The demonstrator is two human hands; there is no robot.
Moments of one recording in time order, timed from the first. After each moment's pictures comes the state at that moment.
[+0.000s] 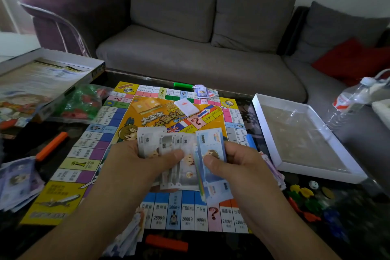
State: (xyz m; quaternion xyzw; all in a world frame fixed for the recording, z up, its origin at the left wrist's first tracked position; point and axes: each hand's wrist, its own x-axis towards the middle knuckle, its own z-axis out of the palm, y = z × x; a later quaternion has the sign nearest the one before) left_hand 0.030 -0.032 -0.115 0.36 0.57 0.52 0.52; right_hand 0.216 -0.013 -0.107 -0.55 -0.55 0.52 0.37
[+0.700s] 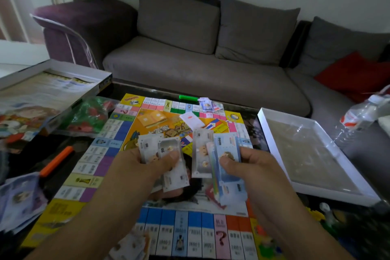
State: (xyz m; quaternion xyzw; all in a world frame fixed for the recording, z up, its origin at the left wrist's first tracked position) left_hand 0.013 -0.011 -0.121 0.31 0.57 0.53 0.55; right_hand 0.219 0.014 -0.096 -0.60 -0.52 0.49 0.36
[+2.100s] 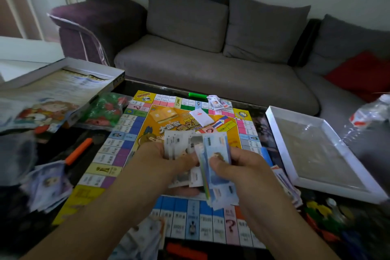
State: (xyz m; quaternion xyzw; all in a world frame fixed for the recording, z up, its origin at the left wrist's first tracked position) left_hand 0.008 -0.019 -0.102 0.38 0.54 0.45 0.60; right_hand 0.183 -0.006 -0.090 -0.53 -0.53 0.56 0.36
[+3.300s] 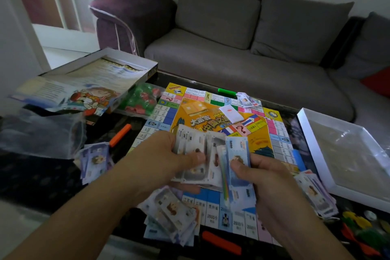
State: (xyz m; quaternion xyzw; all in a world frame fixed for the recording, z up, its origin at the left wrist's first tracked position) left_hand -0.057 -0.043 -0.101 0.45 0.55 0.39 0.59; right_hand 0.157 -0.014 -0.114 -0.53 -0.48 0.60 0.36
